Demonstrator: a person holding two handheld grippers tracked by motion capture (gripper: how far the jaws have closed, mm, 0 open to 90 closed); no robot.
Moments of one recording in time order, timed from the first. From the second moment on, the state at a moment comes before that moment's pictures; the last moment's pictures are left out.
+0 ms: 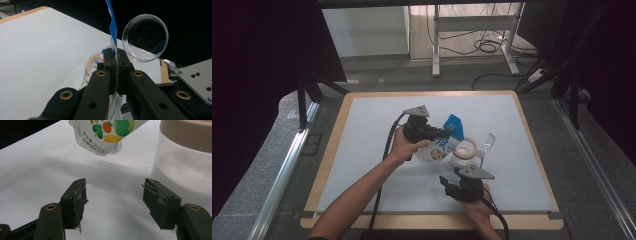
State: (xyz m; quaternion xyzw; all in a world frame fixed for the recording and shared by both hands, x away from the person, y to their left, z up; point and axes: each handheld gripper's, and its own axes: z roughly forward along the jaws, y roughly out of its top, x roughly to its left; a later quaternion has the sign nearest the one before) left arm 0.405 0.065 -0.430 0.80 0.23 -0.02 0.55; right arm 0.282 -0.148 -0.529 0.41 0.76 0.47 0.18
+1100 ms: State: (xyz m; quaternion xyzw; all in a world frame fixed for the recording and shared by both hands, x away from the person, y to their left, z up) left arm 0.420 0.153 -0.442 0.75 0.31 0.05 0.58; right arm 0.282 -0.157 -0.527 0.42 0.75 0.48 0.19
